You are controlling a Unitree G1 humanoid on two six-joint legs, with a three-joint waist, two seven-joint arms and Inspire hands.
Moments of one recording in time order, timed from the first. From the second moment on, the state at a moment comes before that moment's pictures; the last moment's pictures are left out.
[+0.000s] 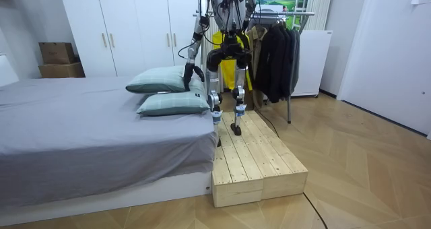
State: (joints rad) left arm 0.33 0.37 0.03 0.80 0.71 0.19 -0.17; right arm -0.65 -0.70 0.08 1.01 -0.19 0.04 0.46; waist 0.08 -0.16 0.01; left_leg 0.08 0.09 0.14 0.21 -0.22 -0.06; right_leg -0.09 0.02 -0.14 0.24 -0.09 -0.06
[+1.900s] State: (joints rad) left arm 0.40 0.26 0.13 0.73 0.66 0.14 -0.07; right arm 0.26 -0.34 -0.25 0.51 -0.11 -0.03 0.01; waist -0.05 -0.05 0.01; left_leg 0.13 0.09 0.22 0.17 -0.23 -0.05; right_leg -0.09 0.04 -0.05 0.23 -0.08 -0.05
